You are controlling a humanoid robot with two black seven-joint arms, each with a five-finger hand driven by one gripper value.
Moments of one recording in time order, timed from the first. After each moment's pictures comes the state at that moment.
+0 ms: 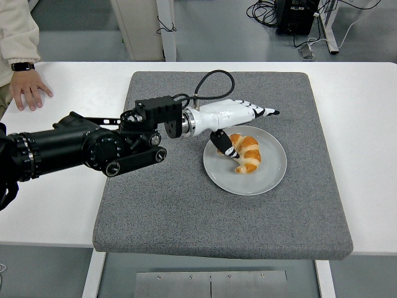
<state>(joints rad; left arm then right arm) -1.33 0.11 0.17 -0.96 1.16 0.17 -0.25 -0.12 0.00 0.01 0.13 -0.10 0.02 0.41</state>
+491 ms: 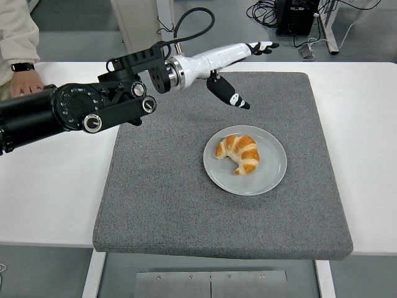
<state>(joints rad) -1.42 0.20 0.02 -0.99 0.85 0.10 -0.24 -0.12 0.00 0.01 0.13 -0.10 0.02 0.41</state>
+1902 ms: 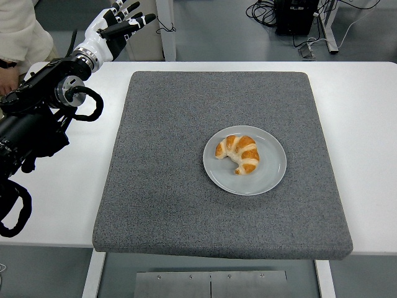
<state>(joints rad) -1.17 0.11 -0.55 -0.31 0.09 -0.24 -0.19 -0.12 0.00 0.01 0.13 -0.10 0.02 0.41</state>
